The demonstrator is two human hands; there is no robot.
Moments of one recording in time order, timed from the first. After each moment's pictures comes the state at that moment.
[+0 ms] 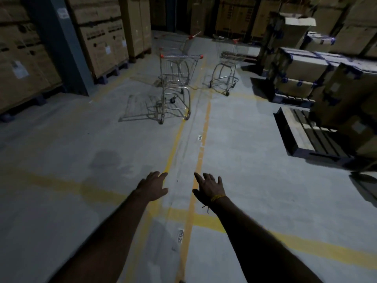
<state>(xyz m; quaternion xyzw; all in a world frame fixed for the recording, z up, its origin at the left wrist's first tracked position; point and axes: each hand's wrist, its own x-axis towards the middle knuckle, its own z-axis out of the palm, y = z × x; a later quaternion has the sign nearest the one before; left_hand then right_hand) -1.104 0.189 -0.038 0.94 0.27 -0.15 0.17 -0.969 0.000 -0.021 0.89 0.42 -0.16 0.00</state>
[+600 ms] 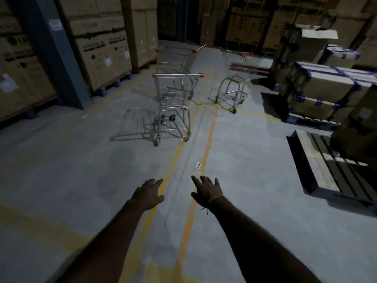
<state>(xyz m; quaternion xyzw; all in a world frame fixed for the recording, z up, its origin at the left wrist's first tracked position) -0.761 0.348 -0.052 0.92 0.33 -0.13 0.19 -0.591 0.181 -0.030 0.87 0.47 -0.16 0.04</state>
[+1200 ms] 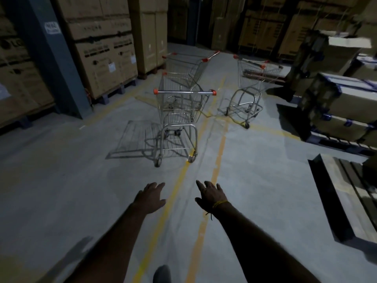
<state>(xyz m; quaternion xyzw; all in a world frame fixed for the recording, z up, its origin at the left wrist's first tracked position) -0.523 0.589 -0.068 0.91 0.36 -0.13 0.18 -0.344 0.425 -0.043 0.85 0.49 -0.18 0.04</state>
